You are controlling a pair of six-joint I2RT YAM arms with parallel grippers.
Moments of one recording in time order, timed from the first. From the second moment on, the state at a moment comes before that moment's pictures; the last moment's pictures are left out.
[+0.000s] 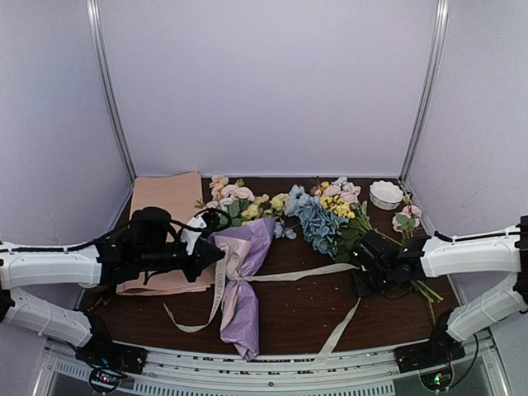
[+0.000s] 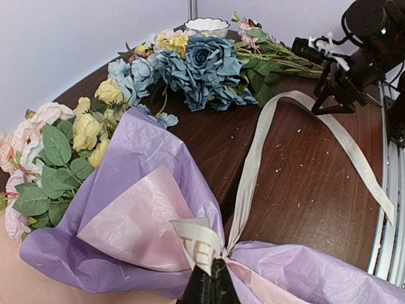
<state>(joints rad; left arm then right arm) -0.84 1.16 0.59 0.09 0.16 0.05 0.83 1.29 0.63 -0.51 0.33 0.58</state>
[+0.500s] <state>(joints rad) -0.87 1.08 0.56 0.09 0.11 0.05 0.73 1.29 0.55 -0.41 0.18 0.58</state>
